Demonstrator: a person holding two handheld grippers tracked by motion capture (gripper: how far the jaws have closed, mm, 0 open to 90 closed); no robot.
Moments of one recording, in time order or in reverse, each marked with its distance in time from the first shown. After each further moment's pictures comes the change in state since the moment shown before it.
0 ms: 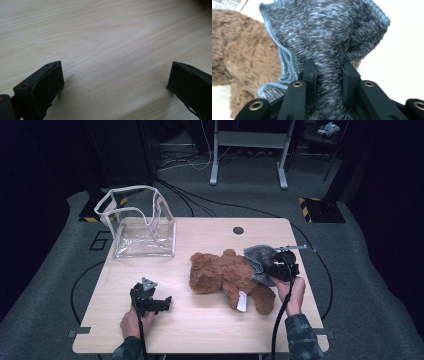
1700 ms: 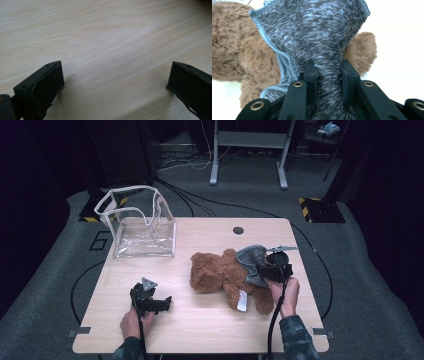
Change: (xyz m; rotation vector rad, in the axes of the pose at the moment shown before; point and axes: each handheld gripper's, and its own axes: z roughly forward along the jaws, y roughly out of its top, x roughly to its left) left arm -0.001 0.000 0.000 0.001 0.002 -0.005; right arm 0.024 0.000 -0.002 -0.024 -0.020 -0.071
